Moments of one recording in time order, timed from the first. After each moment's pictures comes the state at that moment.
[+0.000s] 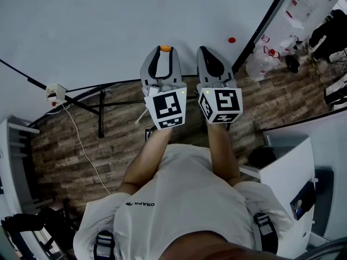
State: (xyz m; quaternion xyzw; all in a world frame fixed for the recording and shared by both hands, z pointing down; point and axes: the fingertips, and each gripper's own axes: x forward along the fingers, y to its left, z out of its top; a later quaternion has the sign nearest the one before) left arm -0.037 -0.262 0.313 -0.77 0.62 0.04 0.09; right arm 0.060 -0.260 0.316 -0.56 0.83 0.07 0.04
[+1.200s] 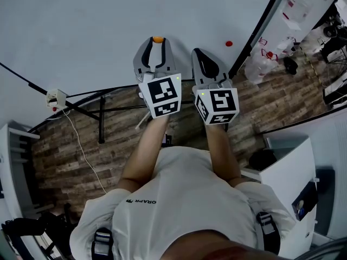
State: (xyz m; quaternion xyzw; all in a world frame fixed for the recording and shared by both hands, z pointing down) left arm -0.050 -0.293 0.289 -0.76 0.63 0.01 0.12; right arm 0.047 -0.260 0.307 -0.55 0.83 0.08 0.03
